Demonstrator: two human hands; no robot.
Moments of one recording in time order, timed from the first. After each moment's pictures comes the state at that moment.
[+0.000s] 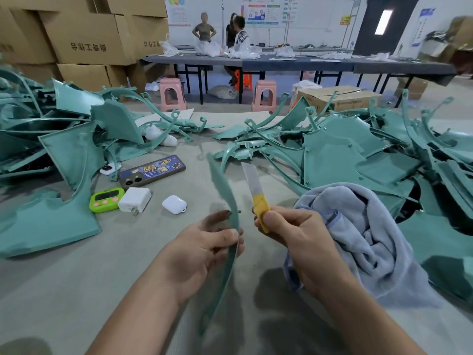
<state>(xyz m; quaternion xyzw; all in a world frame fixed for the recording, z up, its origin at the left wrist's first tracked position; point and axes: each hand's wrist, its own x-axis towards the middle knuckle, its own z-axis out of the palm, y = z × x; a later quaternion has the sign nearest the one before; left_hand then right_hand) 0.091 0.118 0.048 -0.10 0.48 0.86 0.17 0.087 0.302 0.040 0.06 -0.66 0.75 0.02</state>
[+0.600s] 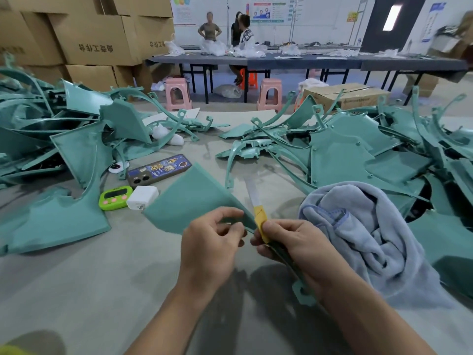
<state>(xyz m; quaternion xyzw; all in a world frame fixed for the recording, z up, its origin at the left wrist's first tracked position) 0.091 0.132 0.024 -0.03 0.80 0.57 -0.16 0.087 0.294 0.034 -0.02 -0.60 0.79 -0.13</state>
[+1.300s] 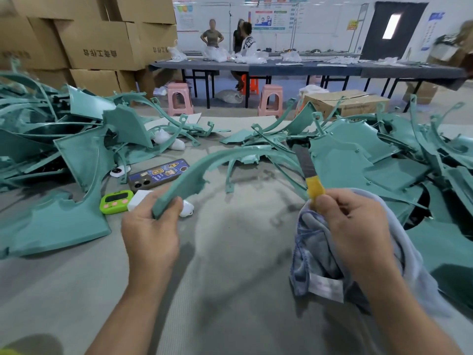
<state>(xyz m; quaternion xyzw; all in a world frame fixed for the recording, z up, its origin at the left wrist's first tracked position) 0.071 0.069 0.035 -0.05 0.71 0.59 -0.37 0.078 0.356 0.057 0.01 -0.83 0.49 0.25</state>
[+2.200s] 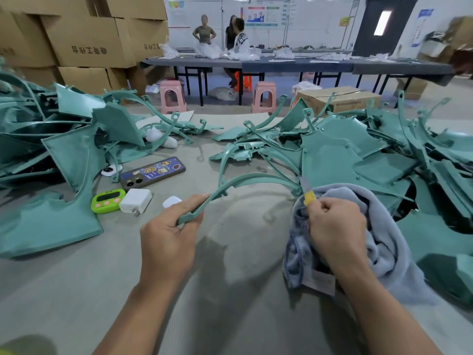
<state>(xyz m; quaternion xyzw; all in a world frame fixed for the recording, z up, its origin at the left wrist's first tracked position) 0.087 0.094 0.026 0.06 0.78 0.52 -0.34 0.066 0.351 0.041 -0.14 -0.87 0.40 0.25</state>
